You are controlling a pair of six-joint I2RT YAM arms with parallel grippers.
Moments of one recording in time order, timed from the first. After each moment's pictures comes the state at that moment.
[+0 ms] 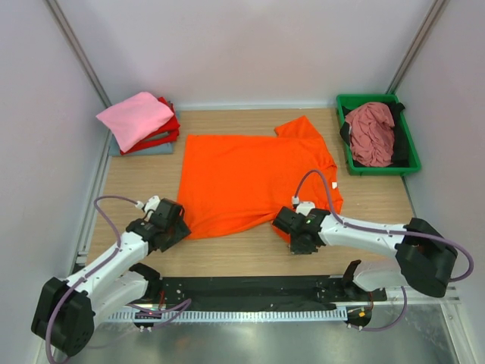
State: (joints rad) left arm -0.46 0.92 0.42 -0.63 -0.27 -1.00; right arm 0.96 1.32 0.66 -0.77 0.25 0.99
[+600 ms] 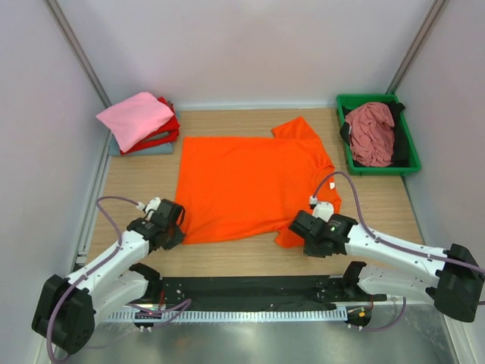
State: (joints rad) left arm -0.46 0.94 0.42 -0.64 -0.24 -1.00; right arm 0.96 1.05 0.61 -0.94 0.33 1.04
